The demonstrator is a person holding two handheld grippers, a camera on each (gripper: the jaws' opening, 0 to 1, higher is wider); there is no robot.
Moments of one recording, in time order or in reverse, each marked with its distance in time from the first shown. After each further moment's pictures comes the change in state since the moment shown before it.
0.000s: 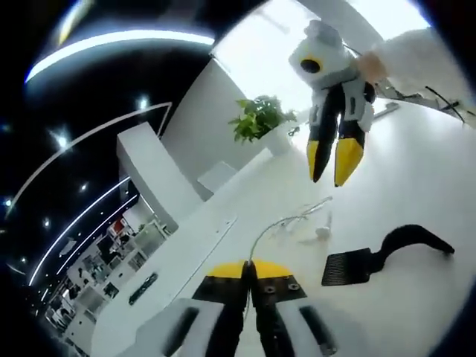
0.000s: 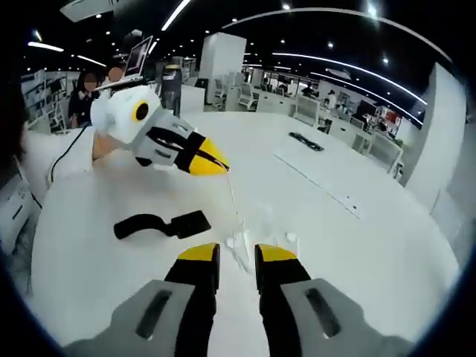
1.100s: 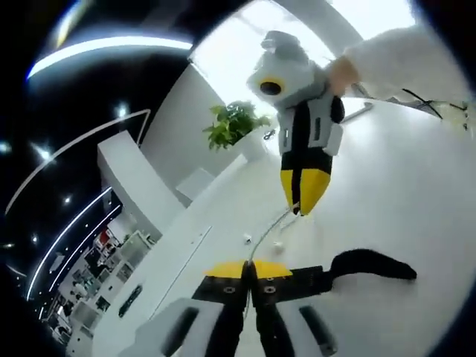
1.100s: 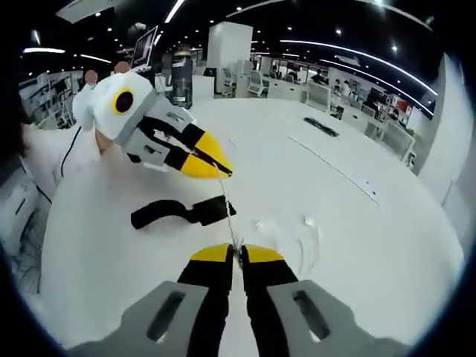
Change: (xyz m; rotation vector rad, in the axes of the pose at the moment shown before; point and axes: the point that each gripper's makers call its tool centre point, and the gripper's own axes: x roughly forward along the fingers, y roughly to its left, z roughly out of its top) left arm -0.017 -0.051 0.024 0.060 -0.021 -0.118; right arm -0.010 0.035 -0.017 0.017 0.047 0.081
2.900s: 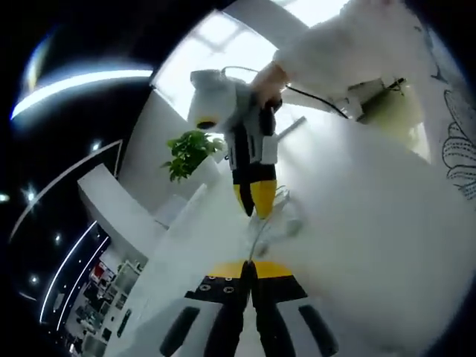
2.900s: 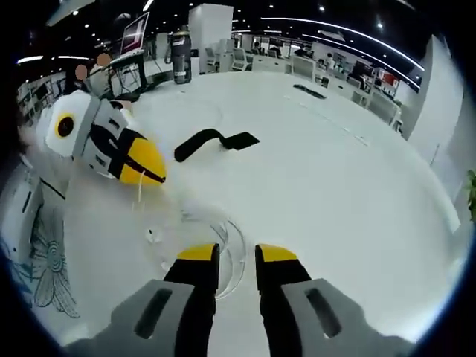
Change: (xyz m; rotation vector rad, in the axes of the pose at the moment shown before) left arm -0.055 -0.135 0.037 0.173 -0.051 -0.105; right arm -0.058 0.047 -0.070 0.125 0.175 -0.058
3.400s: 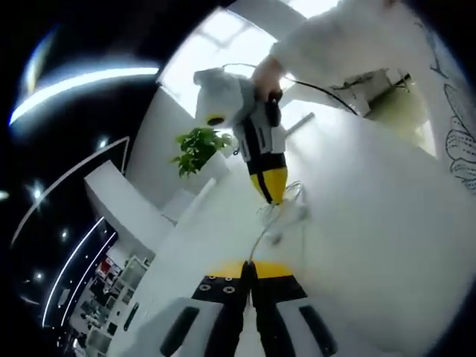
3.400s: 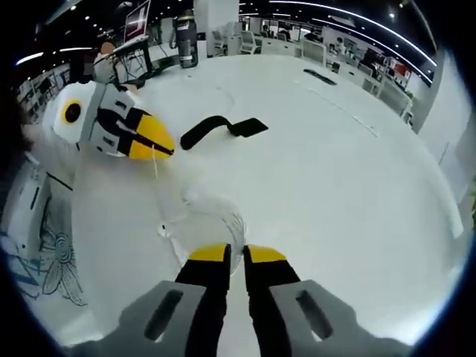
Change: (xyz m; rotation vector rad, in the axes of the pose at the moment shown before) left arm -0.003 0.011 -0.006 -0.010 0.025 0.052; right arm -0.001 0.005 -0.006 -0.026 0.088 0.056
